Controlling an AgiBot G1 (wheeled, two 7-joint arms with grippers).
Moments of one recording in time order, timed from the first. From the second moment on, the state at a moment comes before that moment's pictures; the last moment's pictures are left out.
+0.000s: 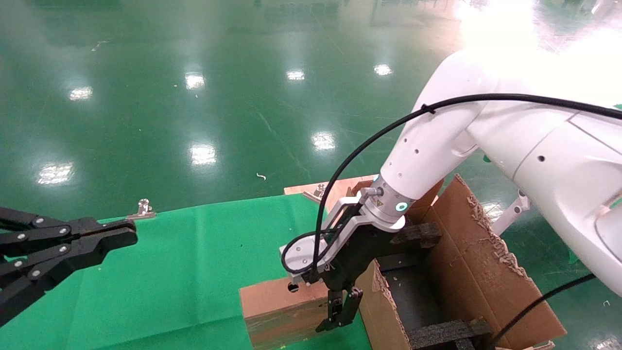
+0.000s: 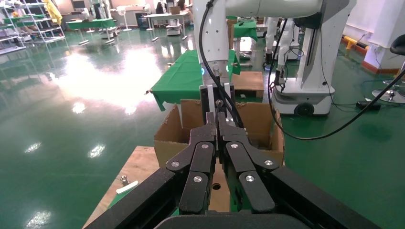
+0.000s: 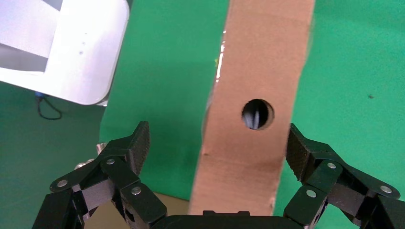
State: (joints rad) left arm -1.09 0.58 0.35 -1.25 0.67 1.46 -0.14; right arm 1.81 -1.10 -1.30 0.74 -1.39 -1.59 0.01
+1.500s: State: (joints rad) left arm -1.09 0.58 0.35 -1.25 0.67 1.46 -0.14; right arm 1.94 -1.06 -1.32 0.74 -1.30 -1.58 0.01
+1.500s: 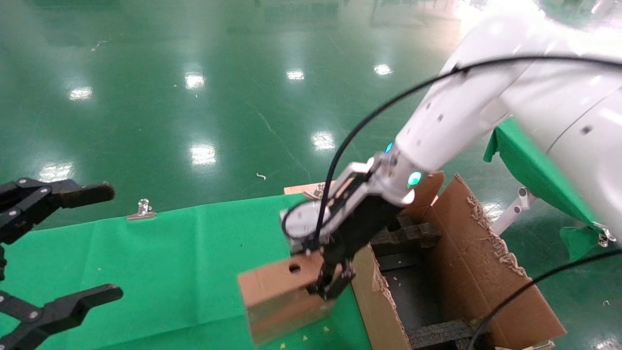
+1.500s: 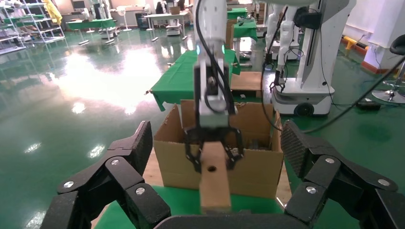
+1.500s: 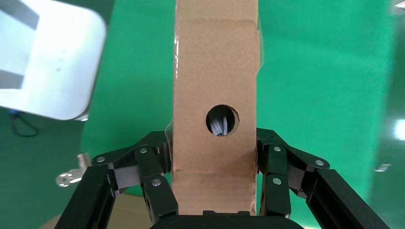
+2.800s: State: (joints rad) left arm -1.09 0.58 0.35 -1.25 0.67 1.46 -0.14; right arm 2.54 -0.55 -1.77 0.80 -1.16 -1.59 0.04
